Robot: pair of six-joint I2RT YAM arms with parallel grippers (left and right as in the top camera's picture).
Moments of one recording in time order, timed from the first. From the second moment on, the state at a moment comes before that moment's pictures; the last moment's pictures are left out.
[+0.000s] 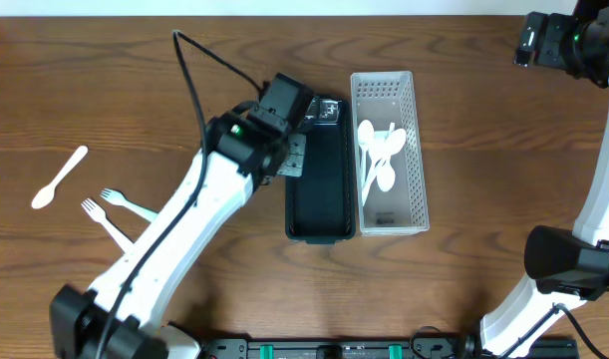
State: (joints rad) left arm -0.57 1.56 1.45 -1.01 -0.17 -0.32; right arm -0.16 1.94 2.43 -1.51 0.00 0.09
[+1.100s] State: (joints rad) left arm -0.71 1.82 1.45 -1.00 -0.11 -0.13; right arm -0.16 1.94 2.43 -1.52 0.00 0.09
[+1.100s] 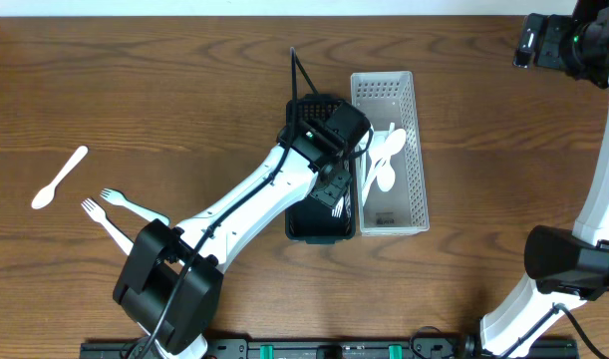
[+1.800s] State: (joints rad) left arm -0.20 1.27 1.50 -1.22 -0.11 -0.28; right arm -0.15 2.02 2.29 -1.53 -0.08 0.10
